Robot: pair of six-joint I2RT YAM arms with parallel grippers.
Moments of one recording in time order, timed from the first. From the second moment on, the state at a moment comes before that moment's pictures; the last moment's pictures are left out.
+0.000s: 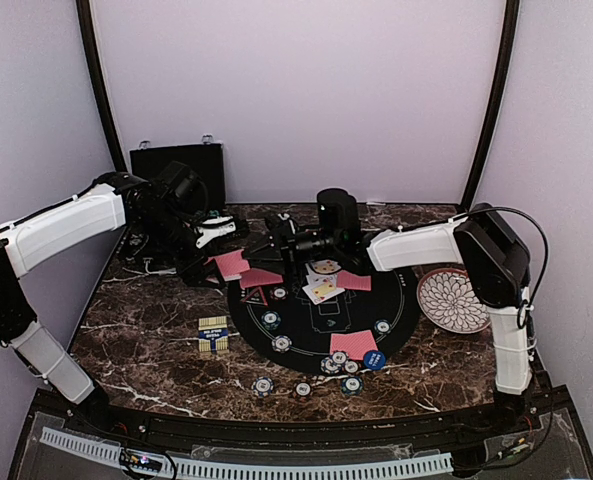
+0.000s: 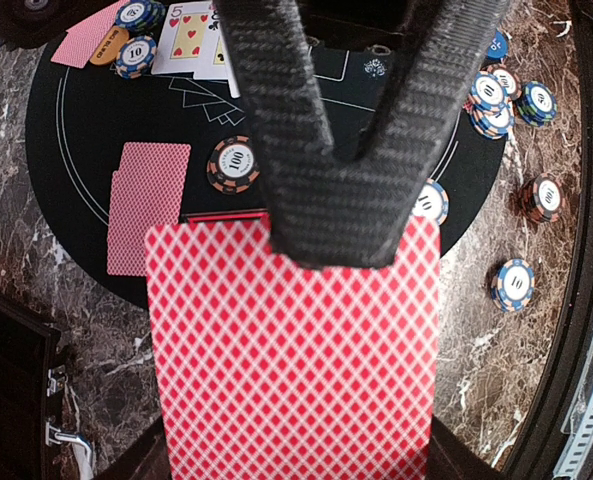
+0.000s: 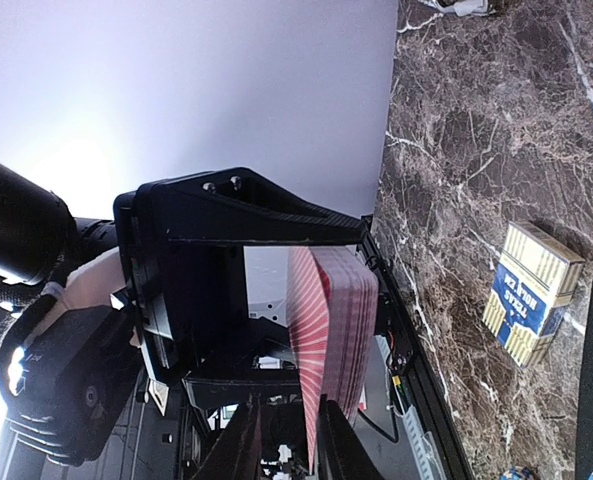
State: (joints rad) left arm -0.55 1.55 1.39 -0.99 0.30 0.62; right arm 0.81 2.12 1.47 0.51 -0.97 1.42
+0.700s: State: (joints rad) left arm -0.55 1.55 1.39 -0.99 0.30 0.62; right arm 0.83 2.14 1.47 0.57 -1.00 1.47
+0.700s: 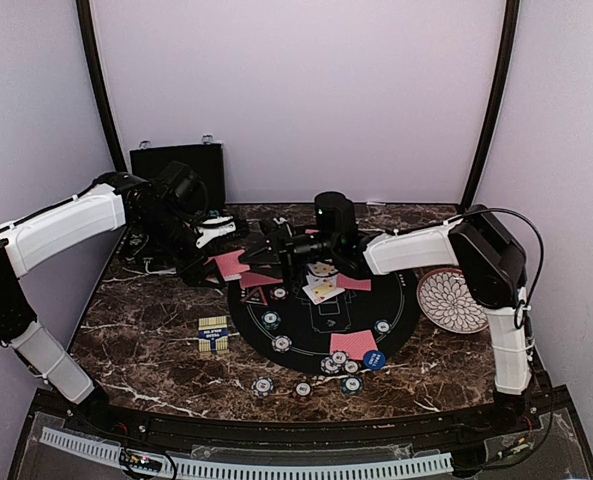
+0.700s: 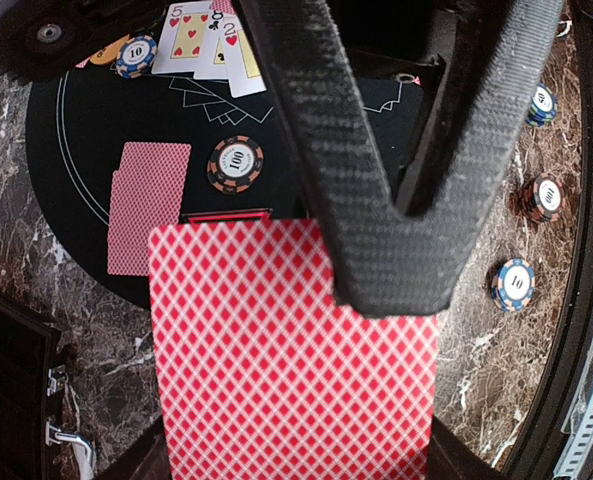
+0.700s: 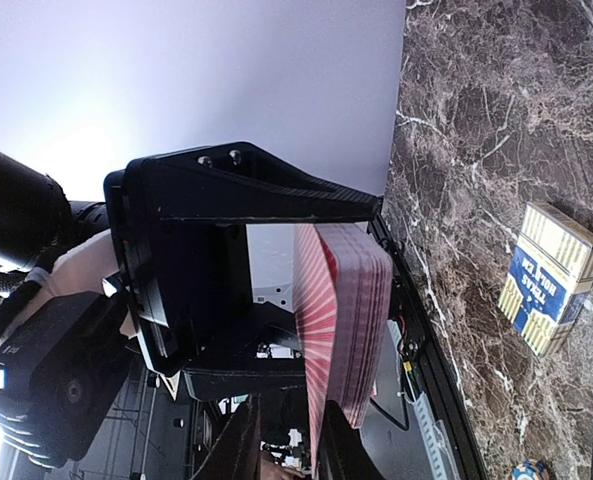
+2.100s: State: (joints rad) left arm -0.54 1.55 1.37 -0.96 0.27 0.62; right arm 0.34 1.89 1.19 -0.30 -0.75 0.67
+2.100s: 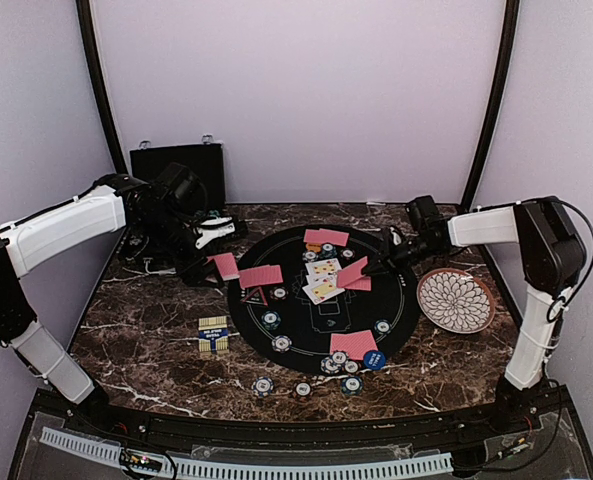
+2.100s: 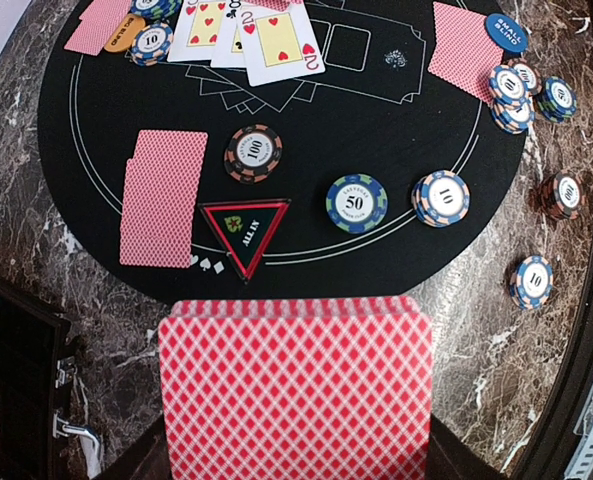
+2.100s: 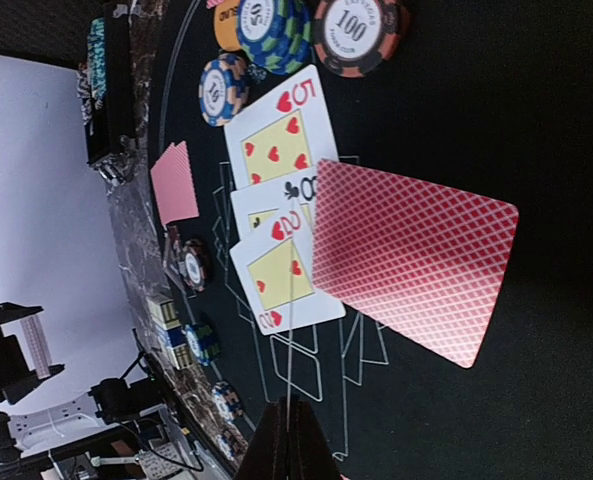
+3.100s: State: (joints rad) left arm -0.52 1.55 1.33 -0.96 0.26 0.62; right arm 0.38 1.93 1.19 -0.46 -0.53 0.55
